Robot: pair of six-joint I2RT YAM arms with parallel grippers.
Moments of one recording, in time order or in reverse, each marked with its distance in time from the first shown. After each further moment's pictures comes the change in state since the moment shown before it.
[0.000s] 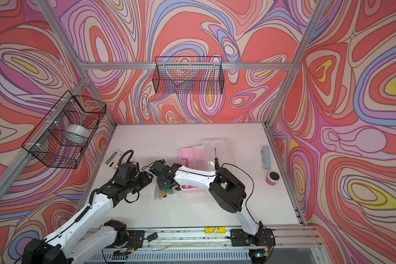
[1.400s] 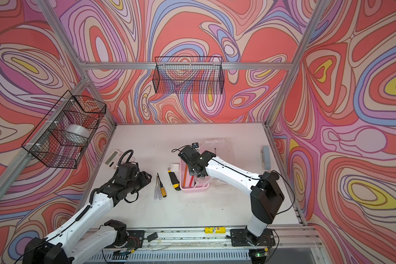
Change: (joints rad) left arm 0.013 0.024 0.001 -0.010 -0.024 0.019; right arm -0.226 -0.370 -0.208 -0.259 0.372 -0.005
